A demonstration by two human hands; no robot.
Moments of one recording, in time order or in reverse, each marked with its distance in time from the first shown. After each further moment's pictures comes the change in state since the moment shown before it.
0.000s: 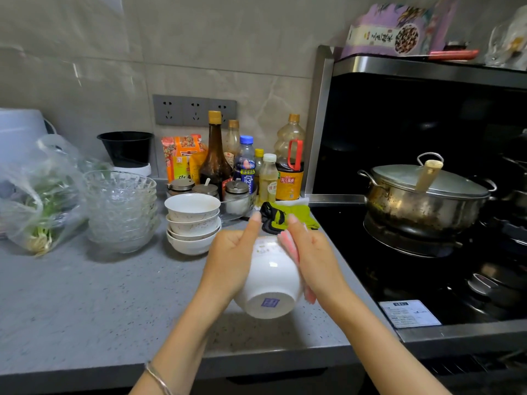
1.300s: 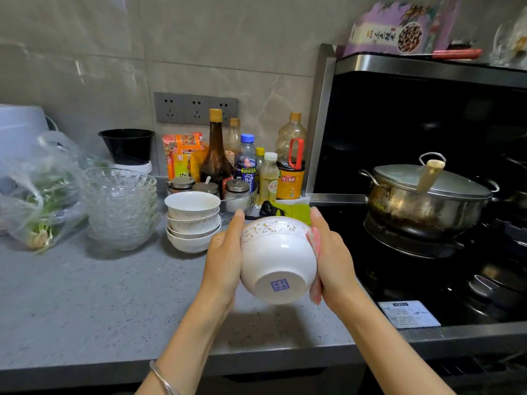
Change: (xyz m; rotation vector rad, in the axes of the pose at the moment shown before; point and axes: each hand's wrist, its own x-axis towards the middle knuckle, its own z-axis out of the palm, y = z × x) left_hand -0.010 0.010 0.007 -0.316 0.098 -0.138; right_hand -0.001 -0.001 -0.013 0.121 0.100 0.102
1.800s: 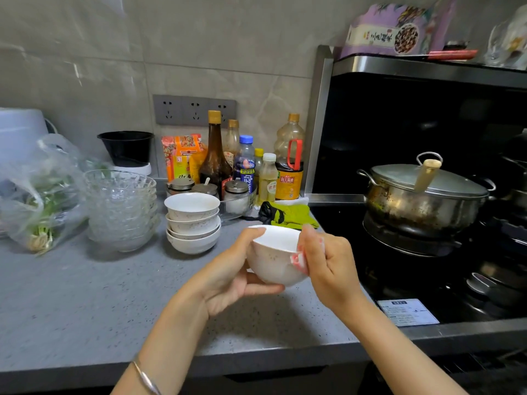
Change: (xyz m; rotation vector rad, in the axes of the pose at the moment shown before) left_hand 0.007 -0.001 -0.014 -0.092 -0.434 -0.482; right_hand 0.007 0.025 -0.006 -0.289 0.001 -0.710
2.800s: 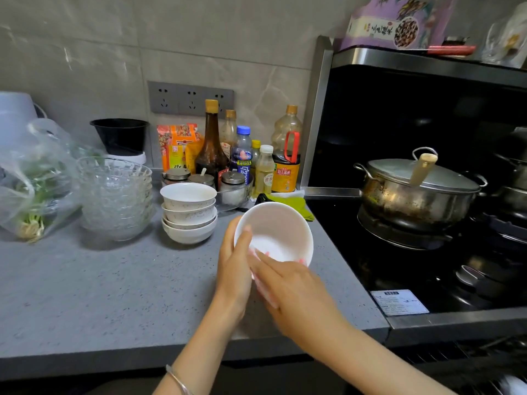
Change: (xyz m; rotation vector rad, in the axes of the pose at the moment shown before) left_hand 0.012 -0.039 0.015 -0.059 0.401 0.507; right_hand -0.041 -0.007 0.027 -0.762 -0.301 -0.314
